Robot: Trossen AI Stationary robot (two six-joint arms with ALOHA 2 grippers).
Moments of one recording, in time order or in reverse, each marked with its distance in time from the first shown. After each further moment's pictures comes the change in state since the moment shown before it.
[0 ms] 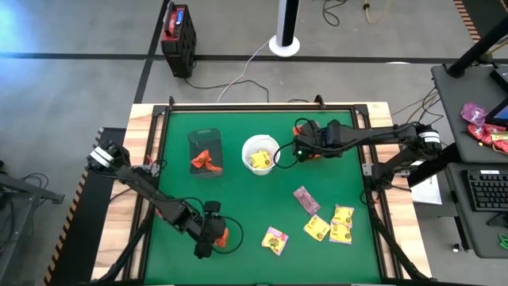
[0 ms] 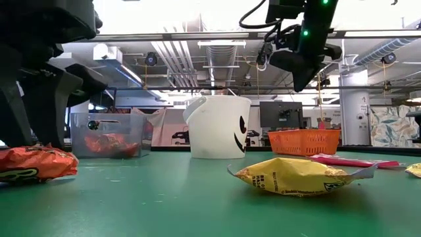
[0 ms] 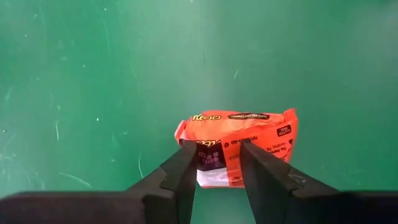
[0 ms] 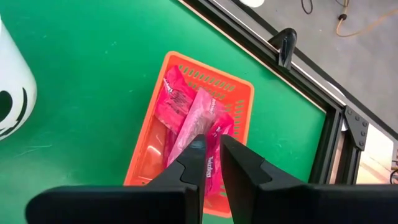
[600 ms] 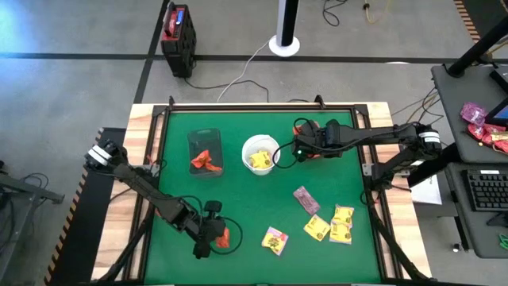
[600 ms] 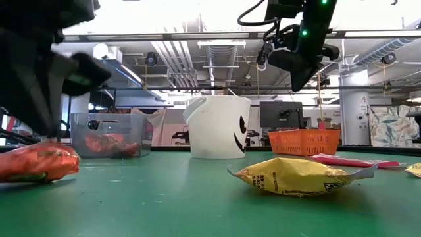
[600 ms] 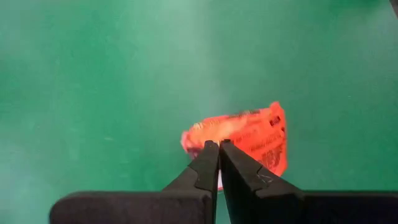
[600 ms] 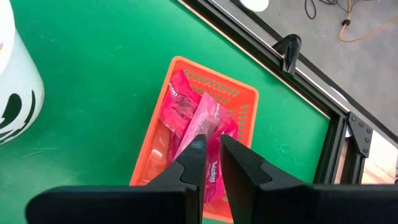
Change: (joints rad) left arm -0.001 -0.034 -0.002 0.012 -0.021 0.078; right arm 0.000 0.000 -0.001 0.026 0.000 -0.028
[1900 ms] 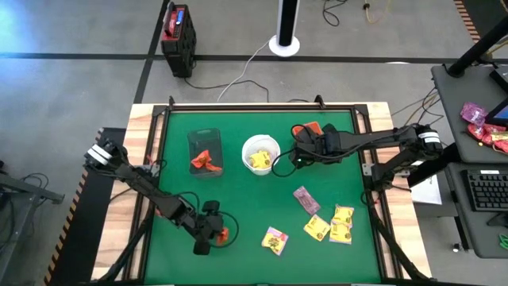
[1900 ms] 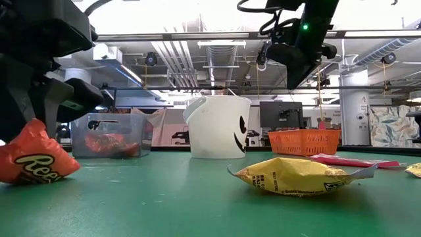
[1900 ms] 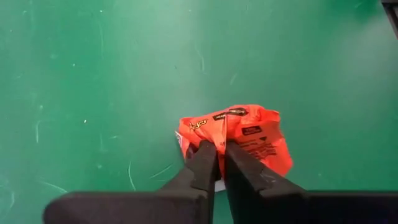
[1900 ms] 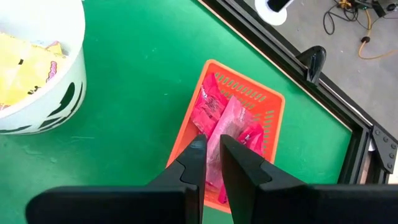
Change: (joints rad) left arm 0.012 -0.004 -0.148 0.228 0.044 -0.094; right arm 0.077 0.000 -0.007 0.052 -0.004 -0.008
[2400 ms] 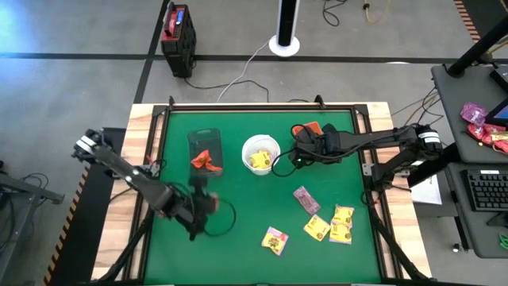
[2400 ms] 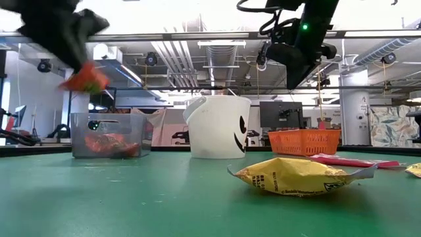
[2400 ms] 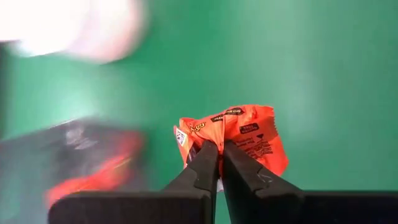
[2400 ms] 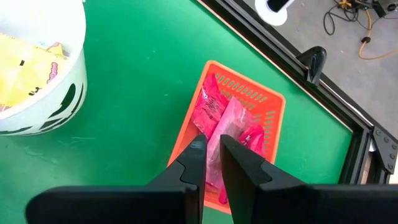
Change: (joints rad) left arm 0.044 -0.187 0.328 -0.861 -0.315 0.073; right arm 0.000 0.000 0.000 0.004 0.000 0.000
